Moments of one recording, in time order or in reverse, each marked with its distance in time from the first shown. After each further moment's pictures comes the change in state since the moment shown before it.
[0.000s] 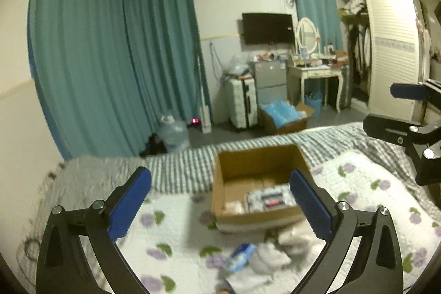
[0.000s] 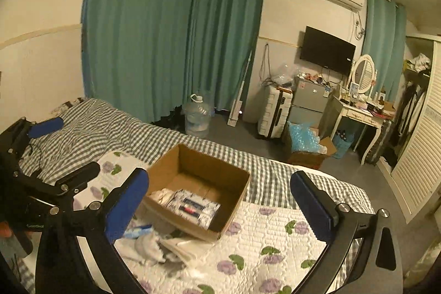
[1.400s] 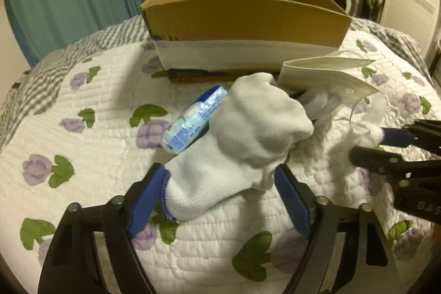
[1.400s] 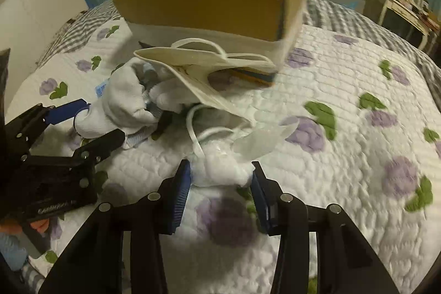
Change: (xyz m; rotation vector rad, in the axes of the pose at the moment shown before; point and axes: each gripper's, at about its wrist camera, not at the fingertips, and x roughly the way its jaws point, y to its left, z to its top) left arm 0.113 -0.065 -0.193 -0.022 0.474 -0.028; right arm 0.155 0.017 -0.232 0.139 0.542 0.218
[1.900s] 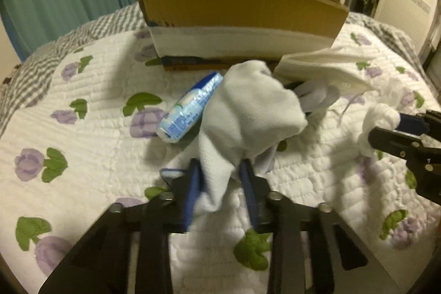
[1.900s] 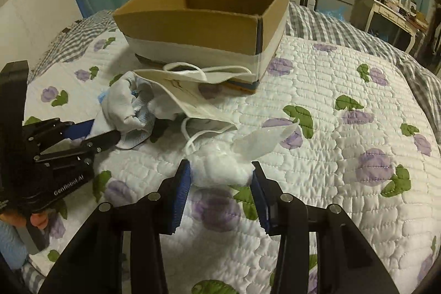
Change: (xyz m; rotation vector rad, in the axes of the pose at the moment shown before) left arm -0.003 0.009 -0.002 -0.002 0.043 -0.066; right arm -0.029 0.003 -0.007 0.014 -0.058 -0.044
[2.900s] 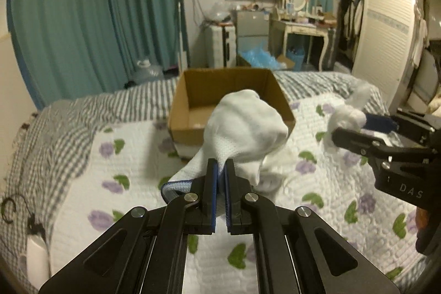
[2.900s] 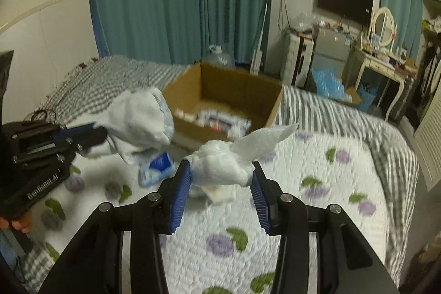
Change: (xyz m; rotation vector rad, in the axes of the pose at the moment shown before) left arm -0.133 -0.004 0.057 0.047 -0.272 -0.014; right arm -0.124 0.031 0.059 -0.092 -0.276 -0.043
